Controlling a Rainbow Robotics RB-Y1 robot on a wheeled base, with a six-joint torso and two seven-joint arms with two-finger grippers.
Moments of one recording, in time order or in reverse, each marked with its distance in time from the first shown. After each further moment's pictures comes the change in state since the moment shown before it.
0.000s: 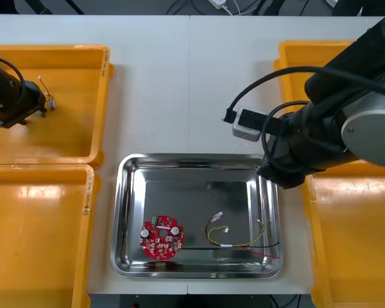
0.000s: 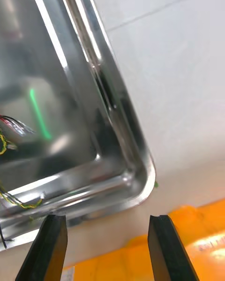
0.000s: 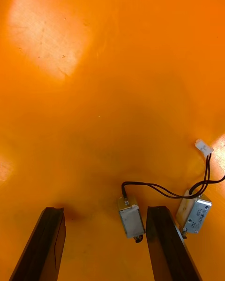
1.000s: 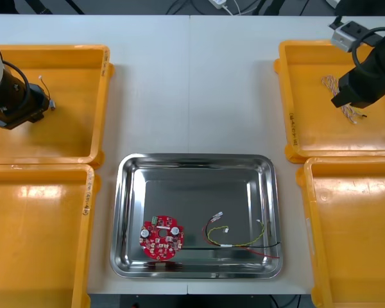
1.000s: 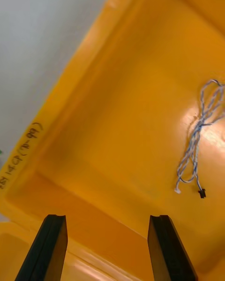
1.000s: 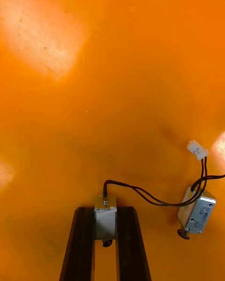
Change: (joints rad) right arm -0.187 -0.083 -0.342 0.534 0.114 0.000 0.001; left arm 0.000 -0.002 -0.032 0.002 0.000 -0.015 -0.037
